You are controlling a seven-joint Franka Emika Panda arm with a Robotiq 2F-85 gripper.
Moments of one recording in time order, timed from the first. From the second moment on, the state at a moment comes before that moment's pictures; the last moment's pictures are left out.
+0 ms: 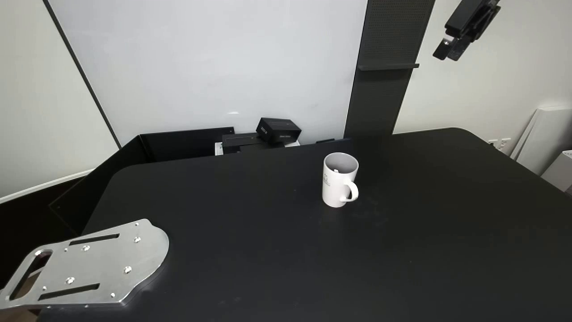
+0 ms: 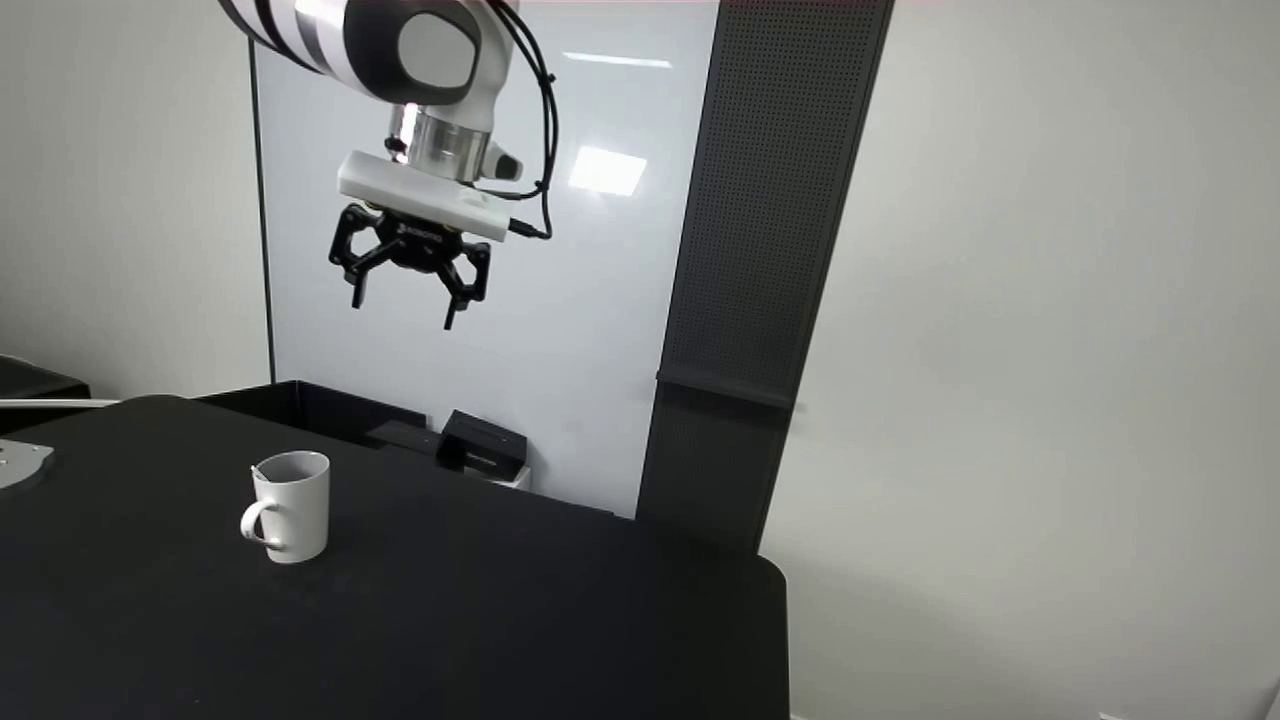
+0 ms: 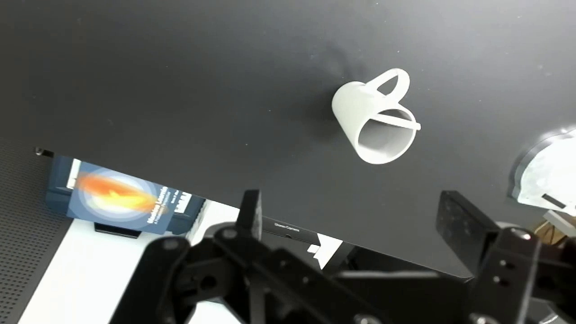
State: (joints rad) arm -0.06 0.29 0.02 -1.78 0.32 2.16 -0.67
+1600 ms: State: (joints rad) arm 0.07 0.26 0.17 -1.96 0.13 2.33 -0.68
